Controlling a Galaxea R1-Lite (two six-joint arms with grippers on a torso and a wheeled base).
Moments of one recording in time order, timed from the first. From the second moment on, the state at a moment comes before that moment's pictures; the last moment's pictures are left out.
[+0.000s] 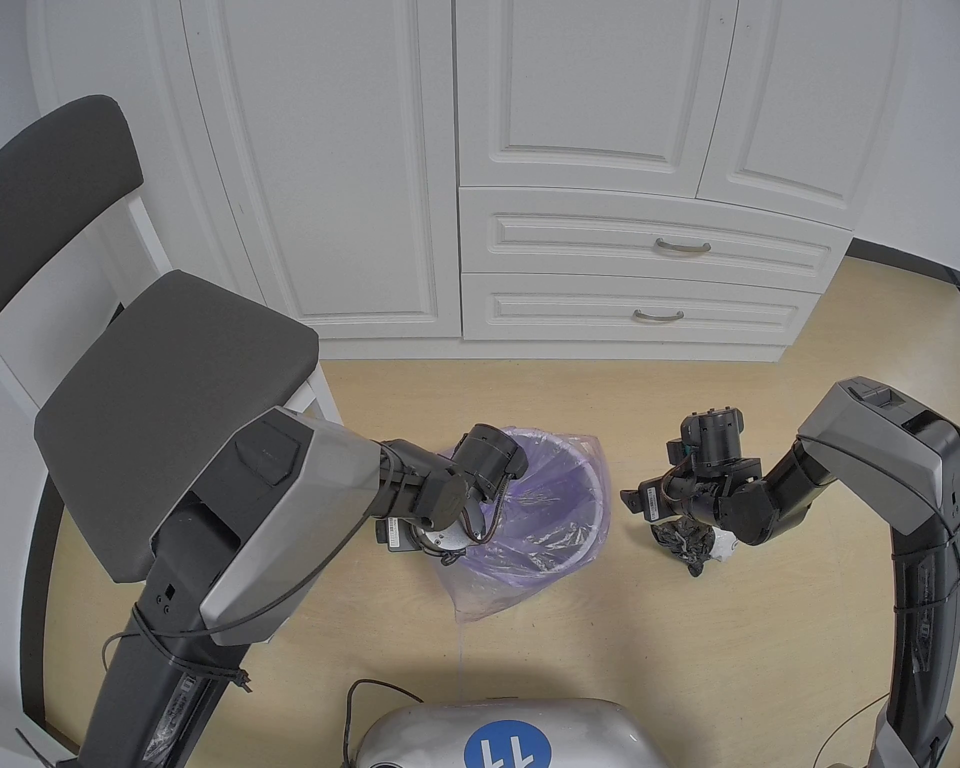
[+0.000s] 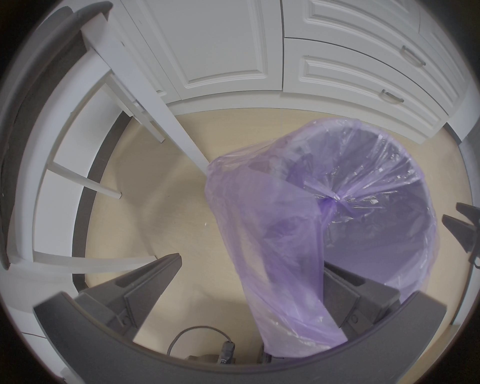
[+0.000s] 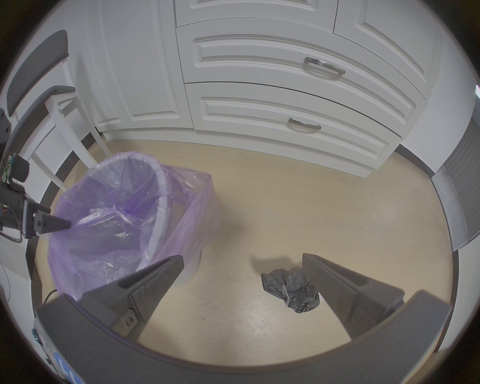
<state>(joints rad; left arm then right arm) -0.62 2.61 -1.89 0.39 0.55 -0.65 0.27 2.38 -1.17 -0.64 -0.15 -0.06</state>
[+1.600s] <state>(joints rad) -0.60 2.55 -1.34 -0.26 0.50 -0.57 0.29 2.46 -1.20 -0.66 -0.15 -0.06</state>
